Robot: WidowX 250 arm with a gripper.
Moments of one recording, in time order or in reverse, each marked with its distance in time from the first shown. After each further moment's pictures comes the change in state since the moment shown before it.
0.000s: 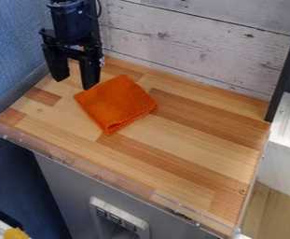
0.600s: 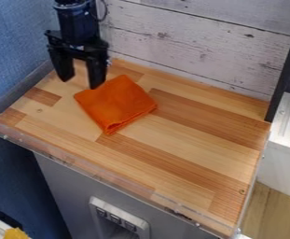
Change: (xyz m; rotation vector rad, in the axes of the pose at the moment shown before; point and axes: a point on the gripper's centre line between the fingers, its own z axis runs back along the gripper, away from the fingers) arm 0.012 -0.008 -0.003 0.015 -0.033 0.040
